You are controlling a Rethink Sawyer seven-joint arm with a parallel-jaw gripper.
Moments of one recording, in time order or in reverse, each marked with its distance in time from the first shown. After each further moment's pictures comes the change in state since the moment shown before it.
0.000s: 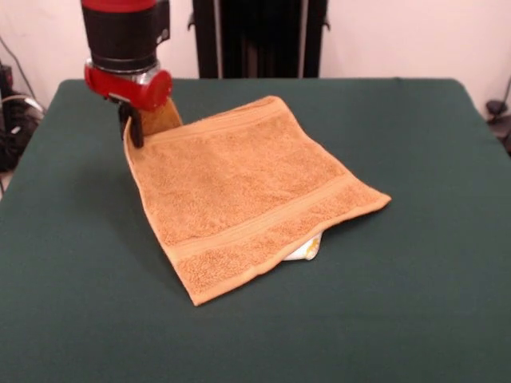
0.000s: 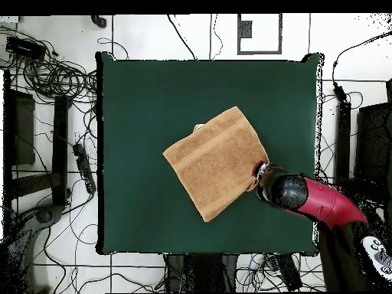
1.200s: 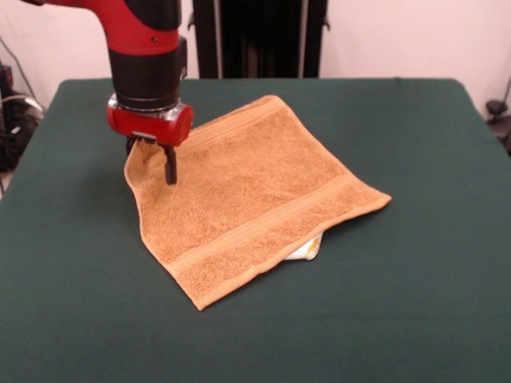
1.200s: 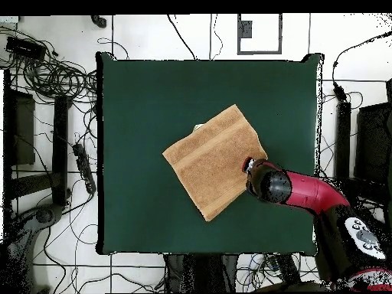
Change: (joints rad) arm -0.005 0.098 0.065 -0.058 -0.130 -0.068 0.000
